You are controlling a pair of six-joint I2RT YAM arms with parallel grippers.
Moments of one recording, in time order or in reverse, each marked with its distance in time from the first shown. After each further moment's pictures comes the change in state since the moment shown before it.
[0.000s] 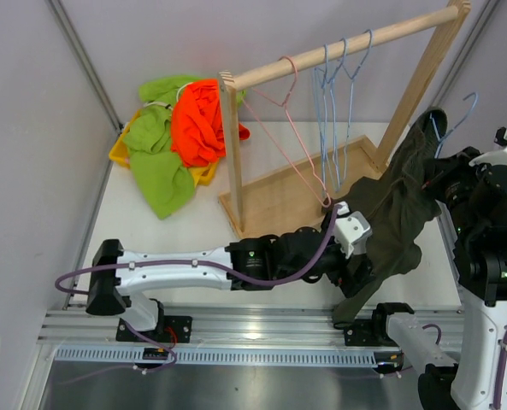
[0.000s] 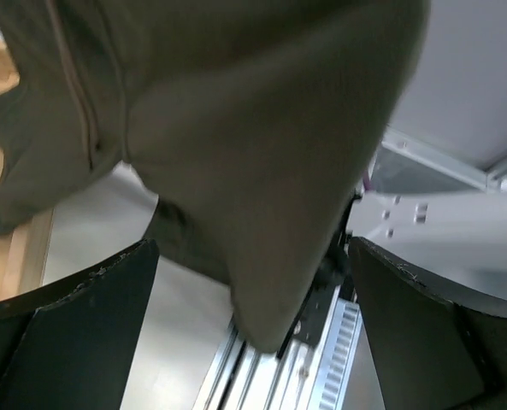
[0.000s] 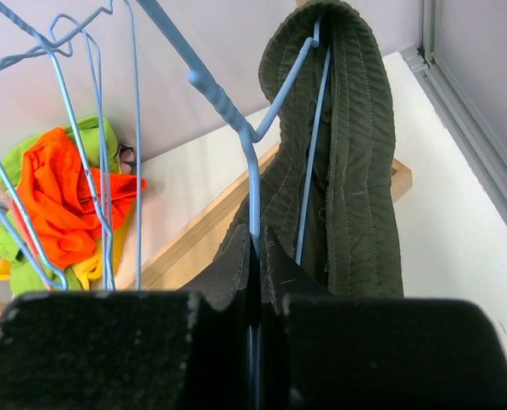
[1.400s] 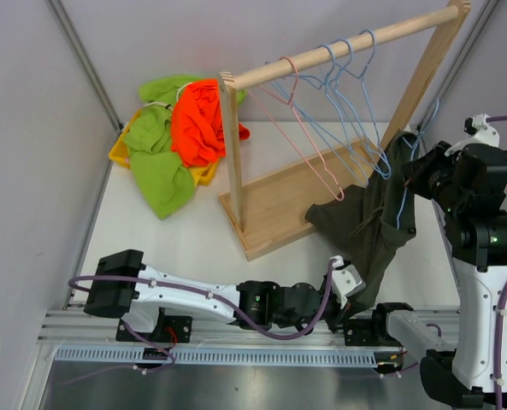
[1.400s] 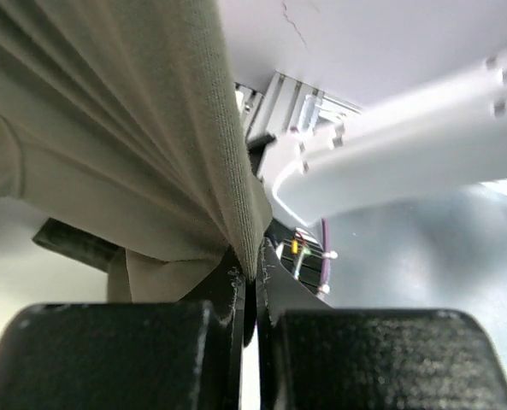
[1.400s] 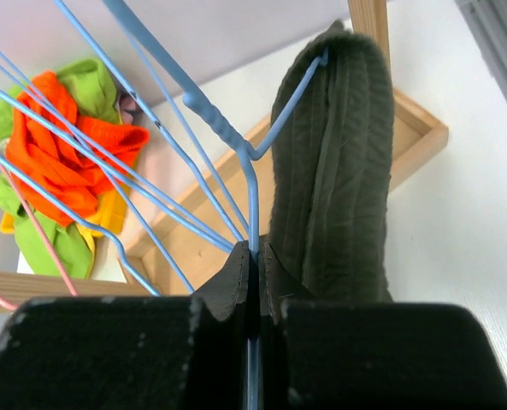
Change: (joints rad) left arm -0.175 0.049 -0.270 0.371 -0.060 -0.091; right arm 0.011 0.096 0.005 -0.089 -0.109 0.026
